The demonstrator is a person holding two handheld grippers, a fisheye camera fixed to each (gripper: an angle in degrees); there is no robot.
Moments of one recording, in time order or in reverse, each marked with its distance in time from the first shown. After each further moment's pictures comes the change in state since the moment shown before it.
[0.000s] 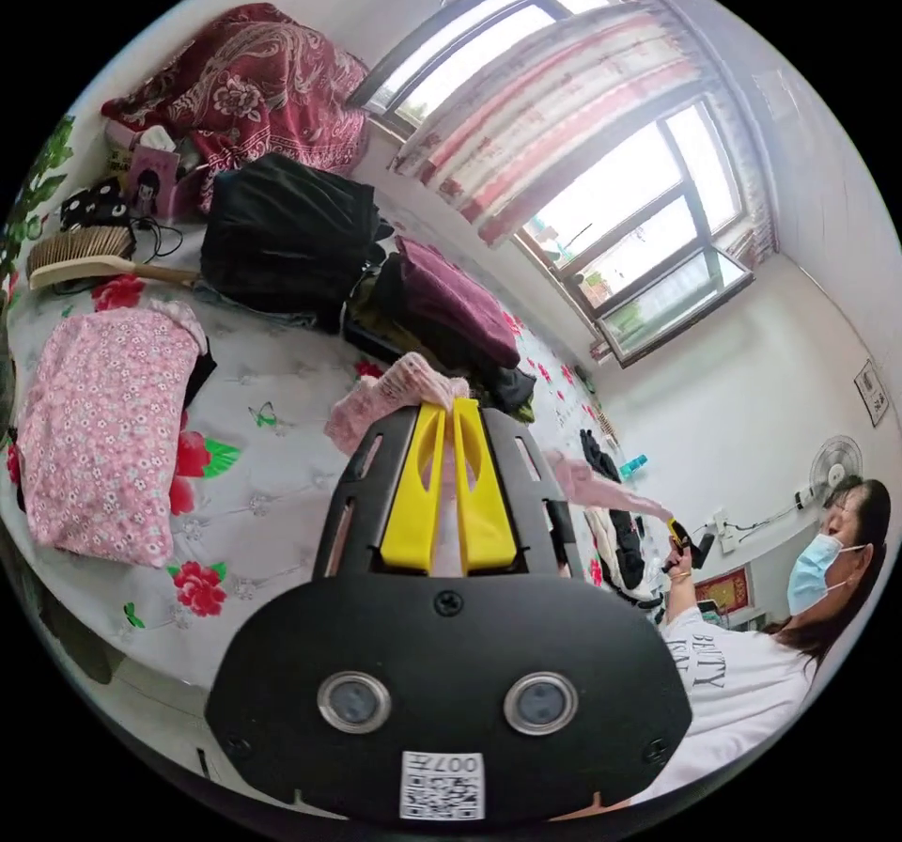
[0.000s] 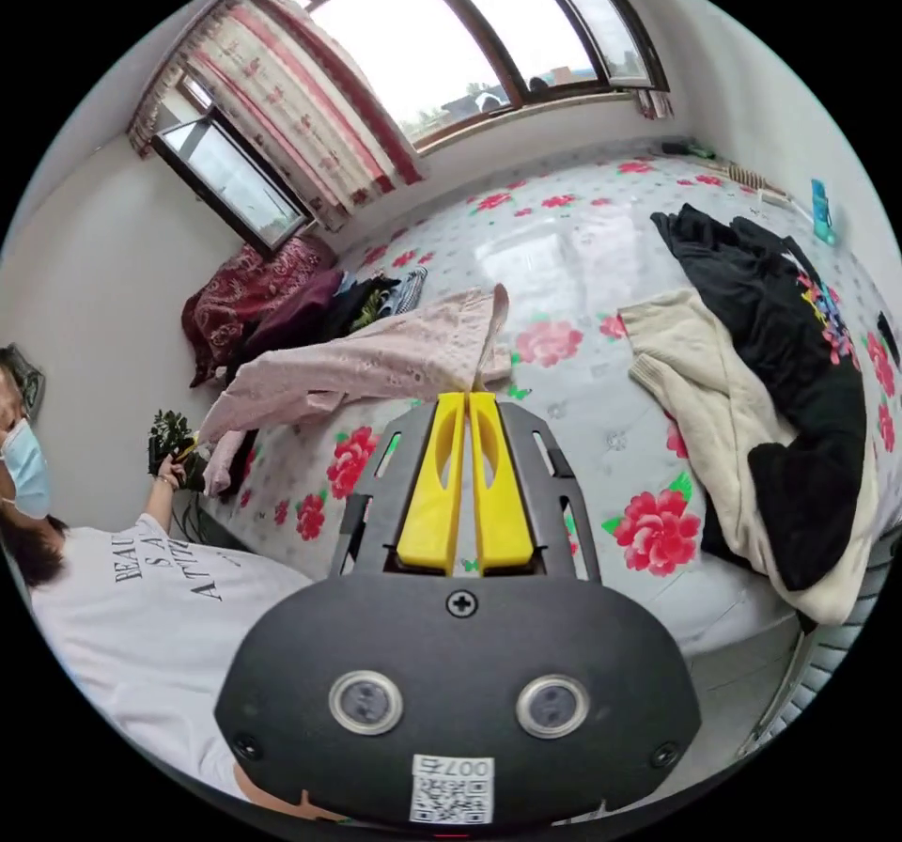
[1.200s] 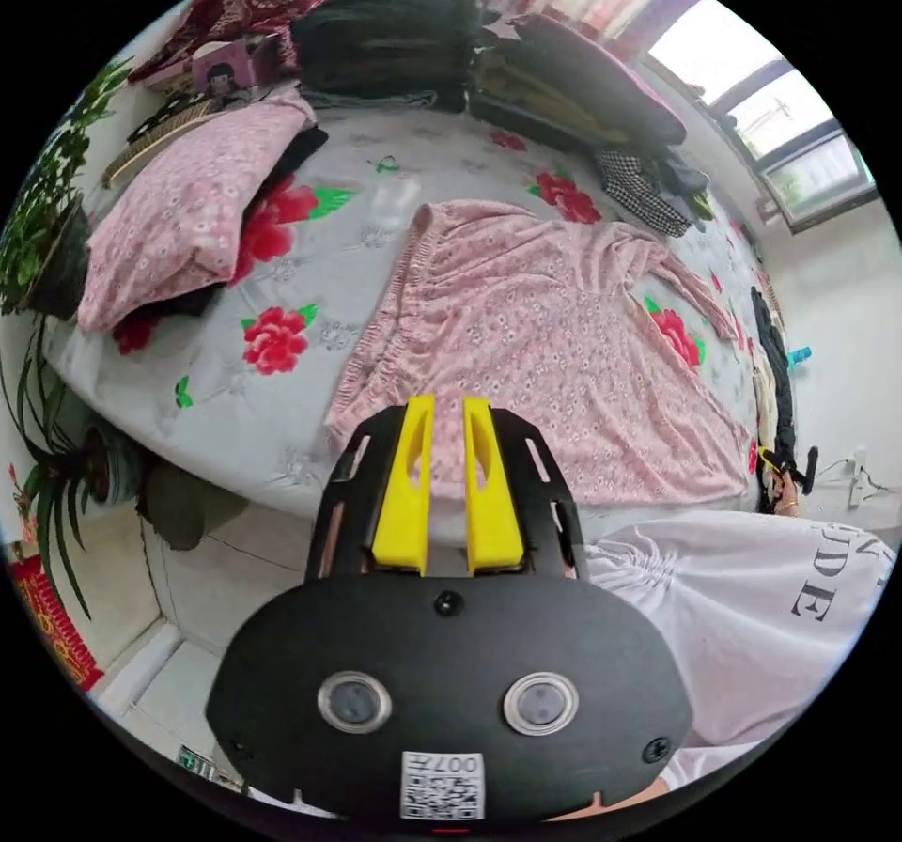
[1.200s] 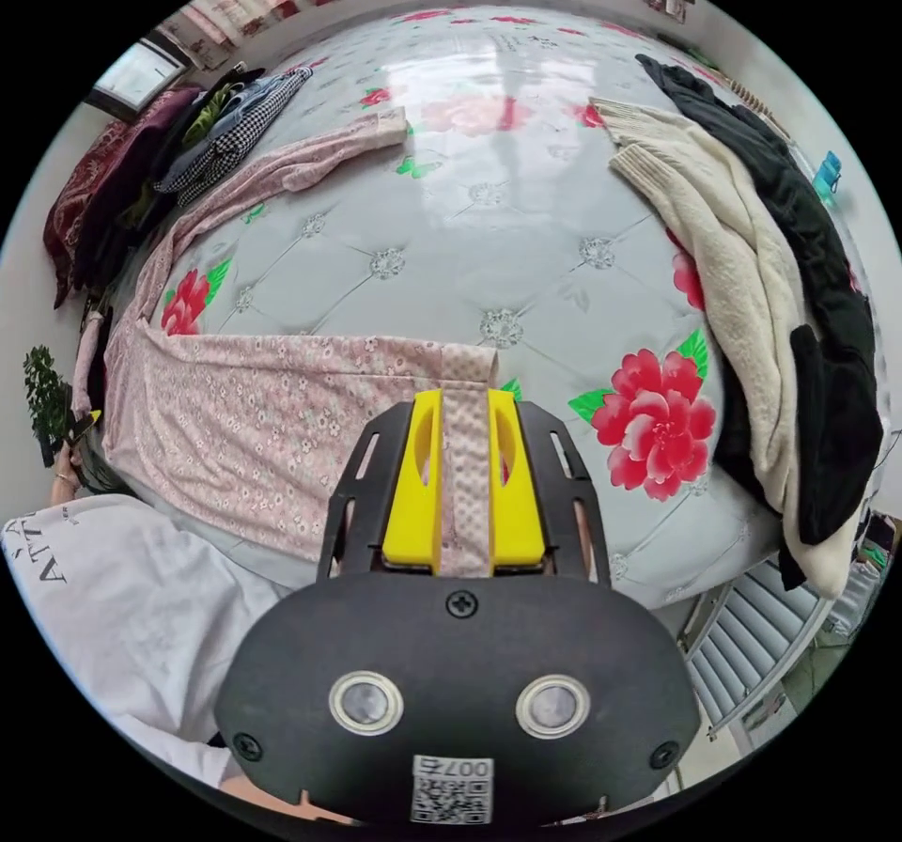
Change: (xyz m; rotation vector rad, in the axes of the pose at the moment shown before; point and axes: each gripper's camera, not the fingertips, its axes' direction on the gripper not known) left arm 0.085 0.102 0.169 -0.376 -0.387 0.106; right arm 0.034 0.055 0.182 -0.478 0.346 0.028
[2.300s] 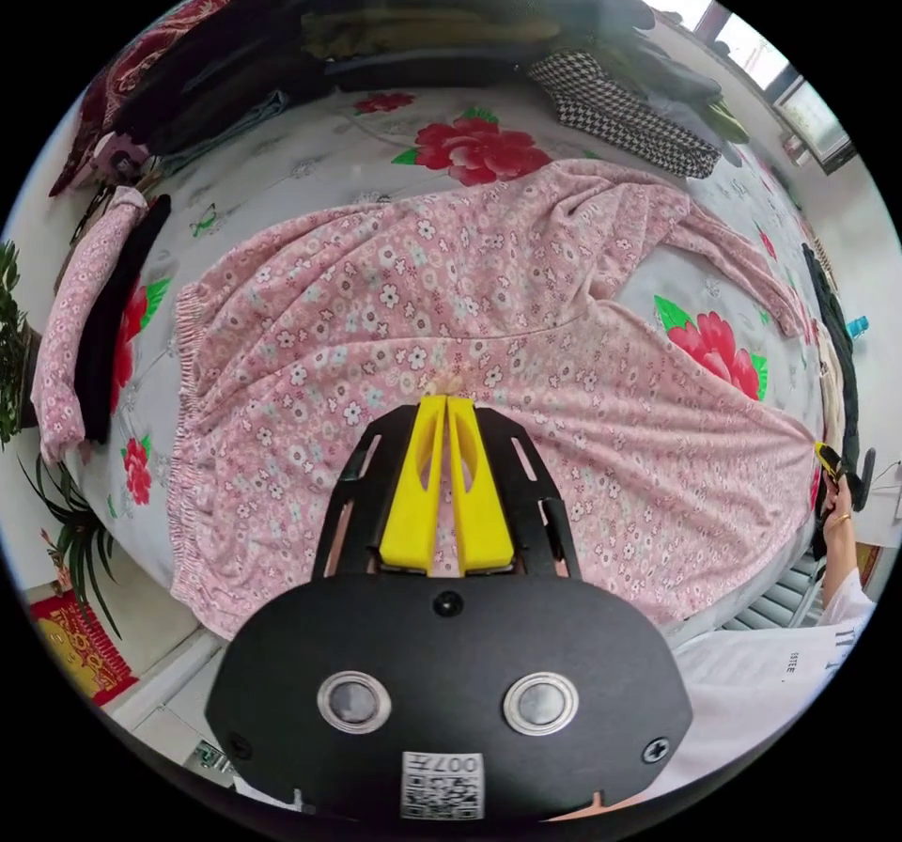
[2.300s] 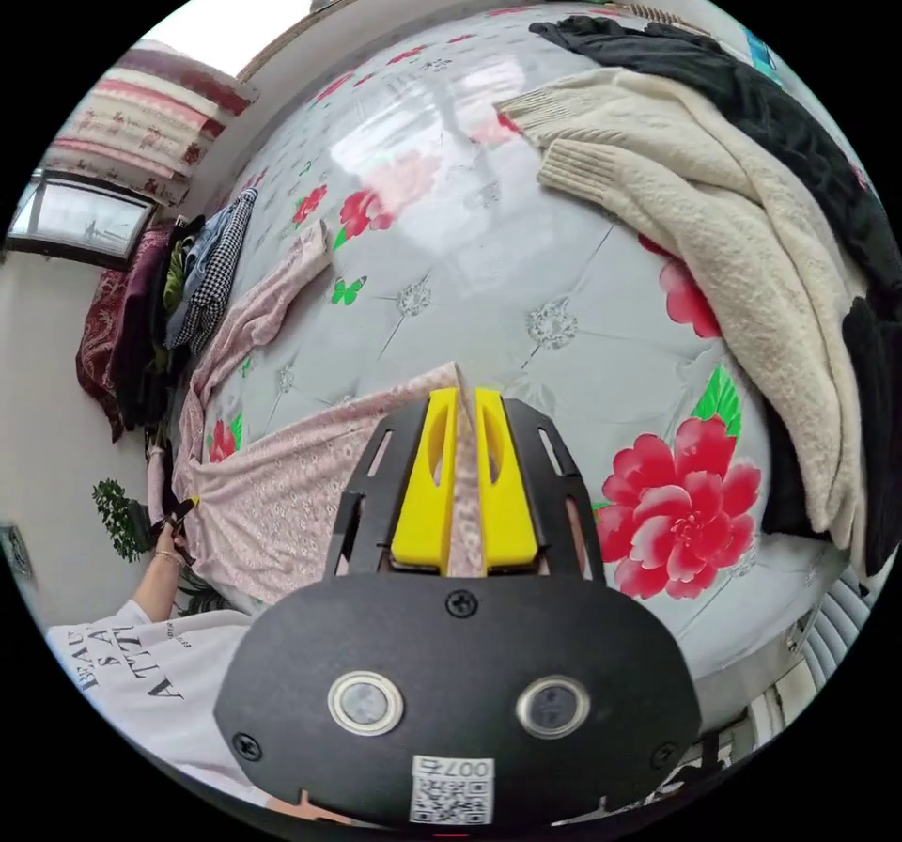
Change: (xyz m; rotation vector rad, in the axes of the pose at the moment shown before) left arm 0.120 -0.086 0.085 0.006 -0.175 -0.114; right arm 0.096 -0.051 0.004 0.128 -0.244 0.266
